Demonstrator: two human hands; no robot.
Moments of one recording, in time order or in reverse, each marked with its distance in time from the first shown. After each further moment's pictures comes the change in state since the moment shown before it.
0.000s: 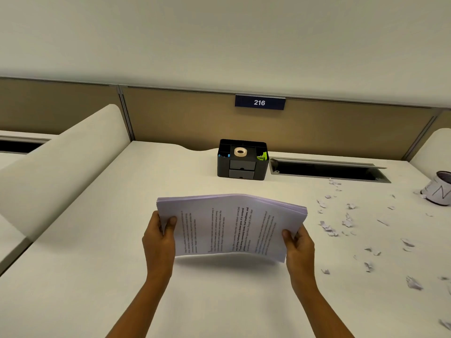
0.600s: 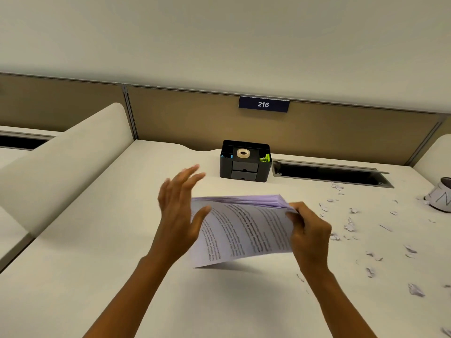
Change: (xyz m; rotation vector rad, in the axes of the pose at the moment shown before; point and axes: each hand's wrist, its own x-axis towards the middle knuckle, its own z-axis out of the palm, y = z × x) left_hand 0.026 0.050 0.006 0.407 -0.168 0.725; right_hand 0.004 -0.075 -0.006 -0.417 0.077 -0.723
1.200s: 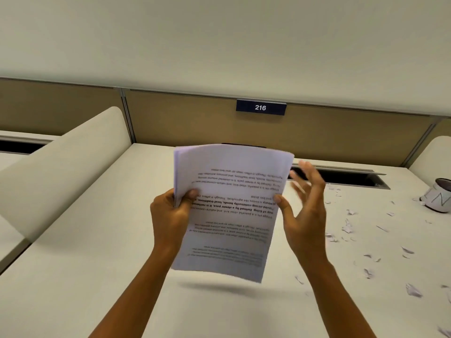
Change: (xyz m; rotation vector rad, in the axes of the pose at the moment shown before) left_hand 0.013 0.015 -0.005 -0.572 0.177 -0.552; right_hand 0.035 -0.028 -0.002 0.233 -0.049 0.116
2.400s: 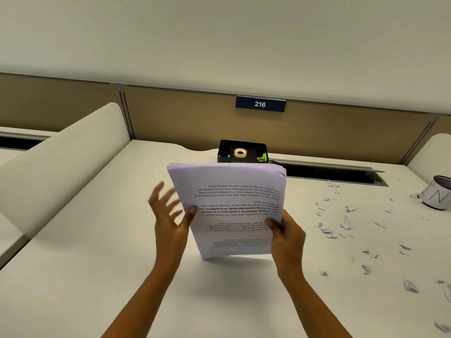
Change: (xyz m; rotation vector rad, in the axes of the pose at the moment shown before) left_hand -0.023 -0.042 -0.004 -0.067 -0.031 -0.065; right_hand -0.053 0.044 0.036 0.120 0.042 0.313
